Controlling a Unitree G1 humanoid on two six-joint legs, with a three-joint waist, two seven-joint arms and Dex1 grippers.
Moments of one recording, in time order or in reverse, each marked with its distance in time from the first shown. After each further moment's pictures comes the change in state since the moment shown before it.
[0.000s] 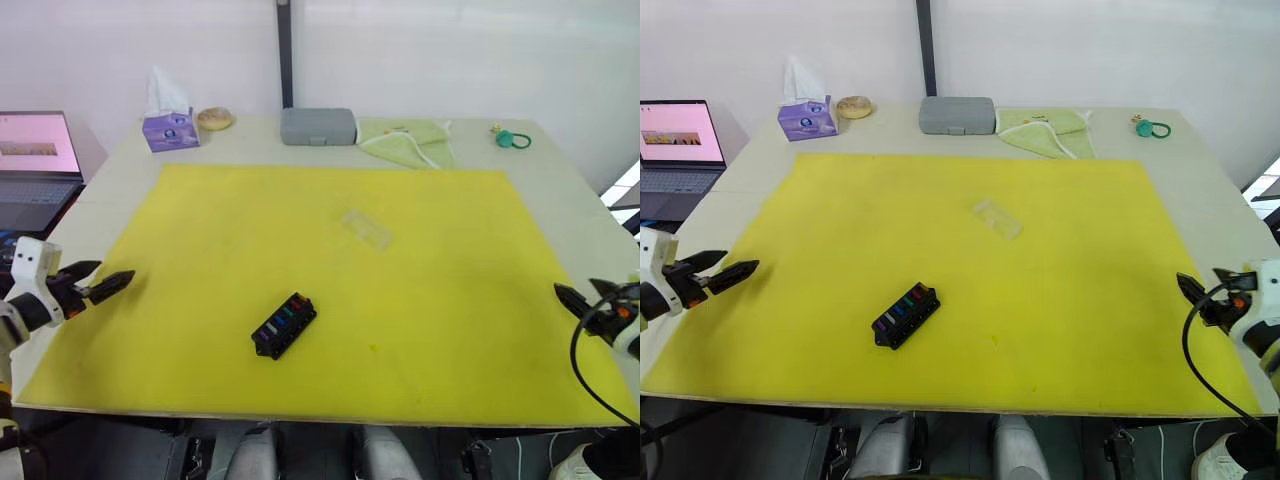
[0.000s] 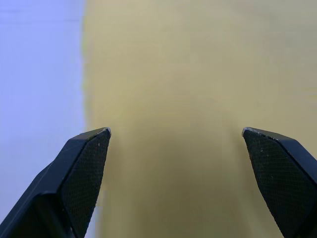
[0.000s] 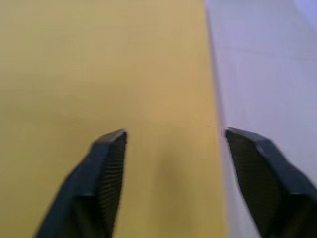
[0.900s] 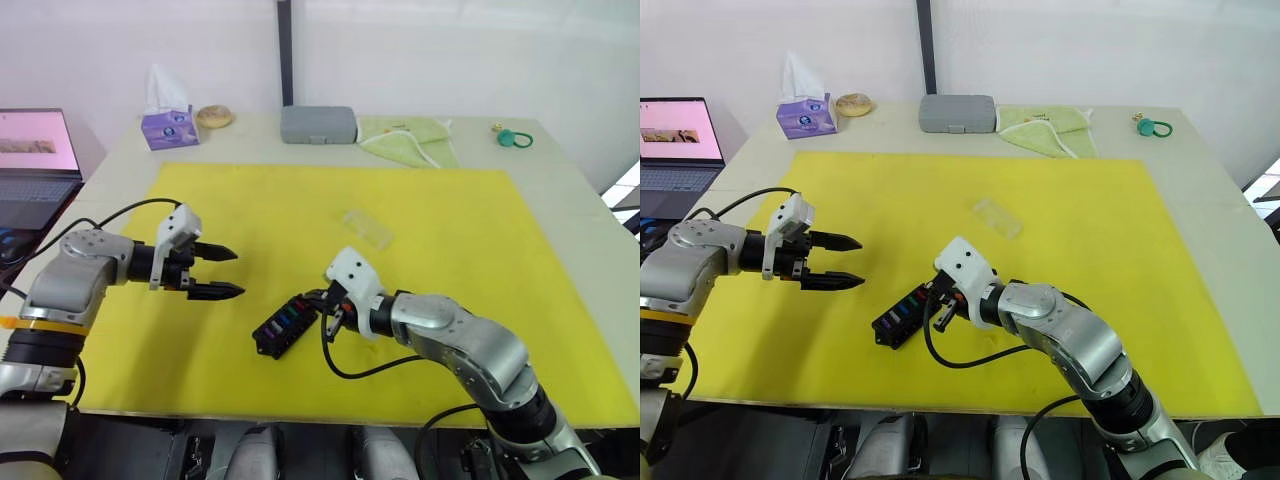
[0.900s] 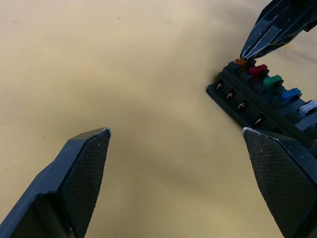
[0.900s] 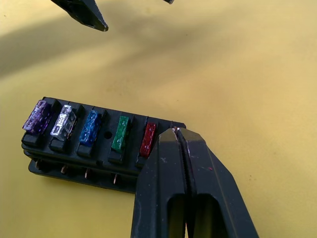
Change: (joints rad) left arm -0.284 -0.021 -0.505 -0.426 0.022 0.227 -0.385; right arm -0.492 0.331 1.021 -0.685 0.016 0.725 -0.297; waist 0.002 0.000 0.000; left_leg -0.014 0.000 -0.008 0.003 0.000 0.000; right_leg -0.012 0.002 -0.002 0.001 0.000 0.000
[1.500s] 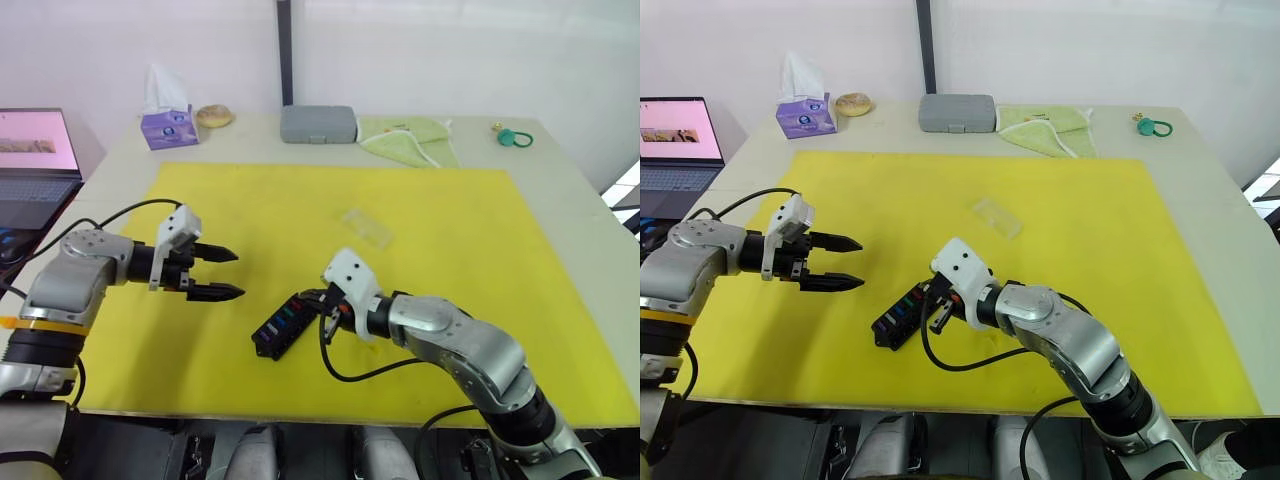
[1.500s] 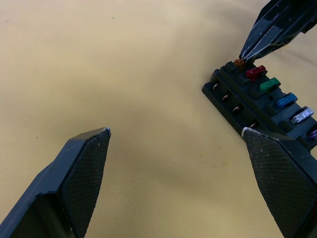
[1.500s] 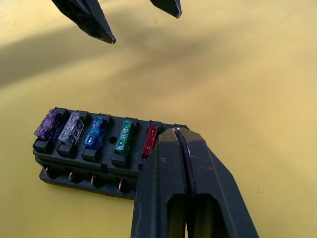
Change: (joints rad) left arm -0.002 0.000 0.000 0.001 0.000 0.000 -0.018; right arm 0.002 -0.007 0.021 0.000 -0.001 -0.050 -0.016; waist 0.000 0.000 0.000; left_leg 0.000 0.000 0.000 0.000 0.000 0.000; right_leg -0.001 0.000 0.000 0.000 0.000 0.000
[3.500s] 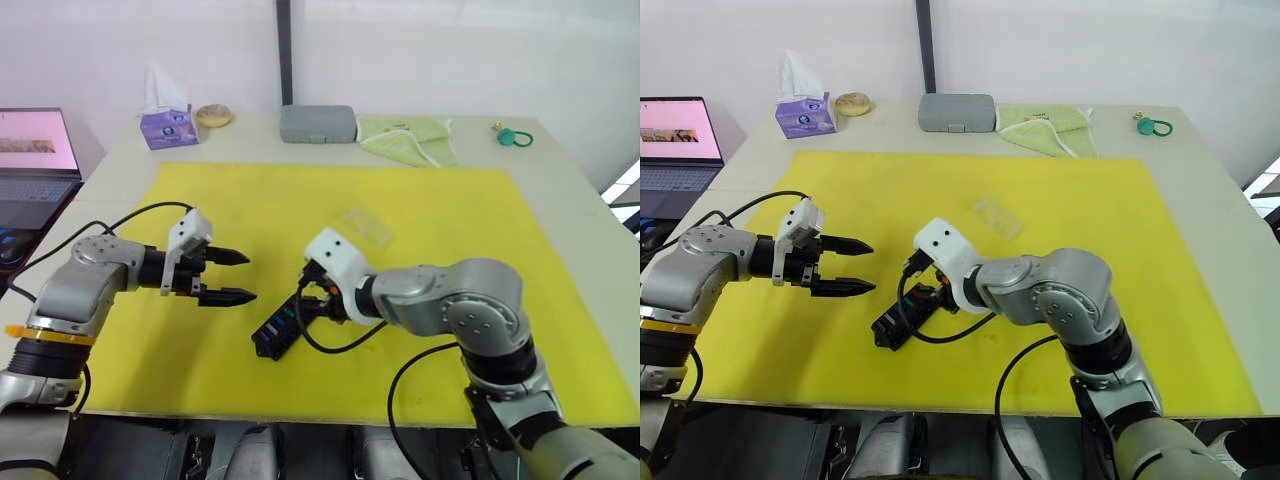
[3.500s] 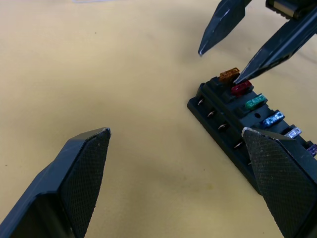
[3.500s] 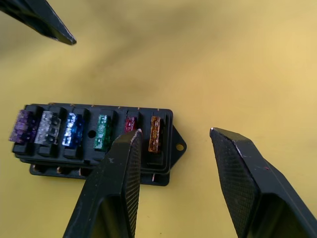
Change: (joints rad) left arm 0.047 -0.021 0.004 -0.115 -0.046 0.045 0.062; right arm -0.322 0.099 -0.154 0.051 0.469 0.596 -0.442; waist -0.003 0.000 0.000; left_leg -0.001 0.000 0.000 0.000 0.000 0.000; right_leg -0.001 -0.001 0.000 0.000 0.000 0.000
